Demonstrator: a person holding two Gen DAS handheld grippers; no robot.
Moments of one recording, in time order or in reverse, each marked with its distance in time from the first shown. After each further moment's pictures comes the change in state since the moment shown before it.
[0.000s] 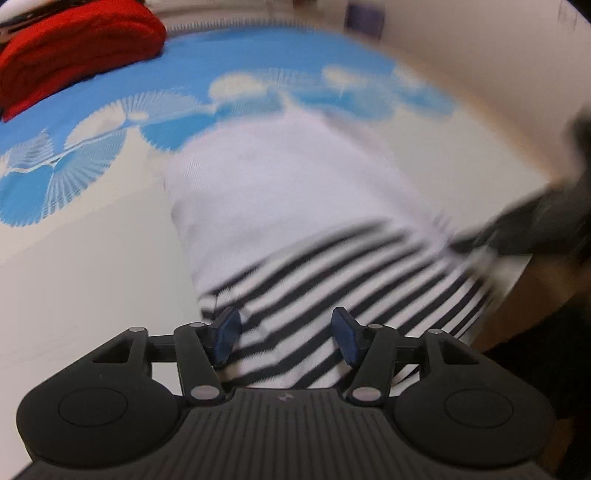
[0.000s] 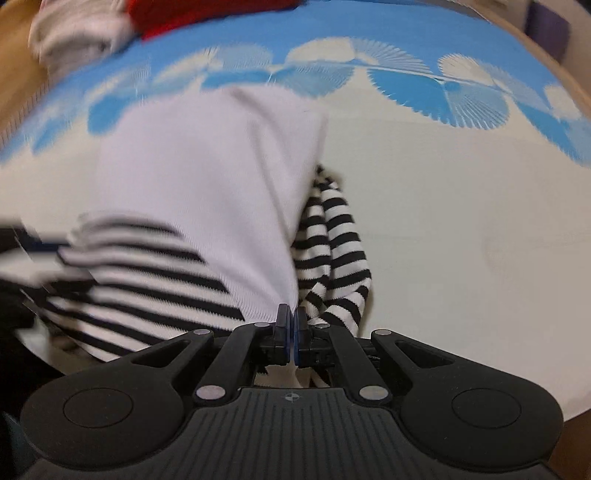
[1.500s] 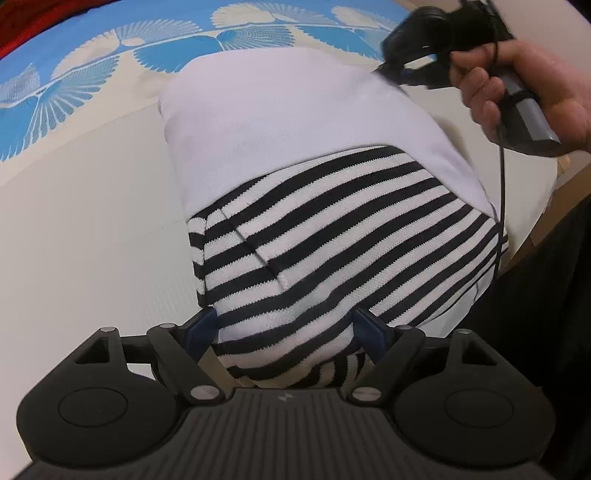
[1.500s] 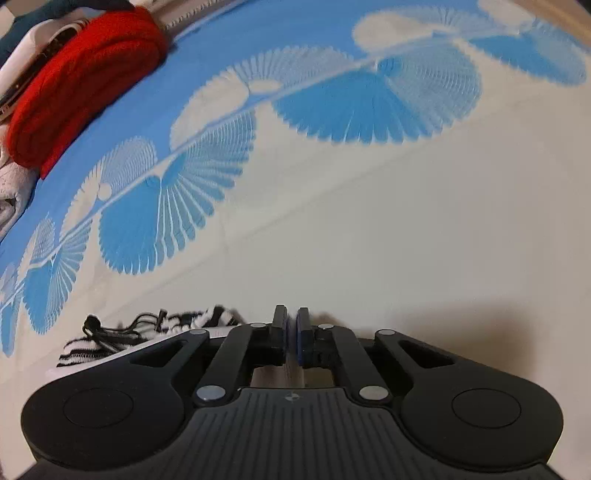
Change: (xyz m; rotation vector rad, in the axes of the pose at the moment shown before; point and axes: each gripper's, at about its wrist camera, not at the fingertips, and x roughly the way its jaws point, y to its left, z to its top) left arm 0.042 0.011 -0.018 -0.032 0.247 -0.001; right arm 0.085 -0.066 0.124 0.517 -0.086 0.012
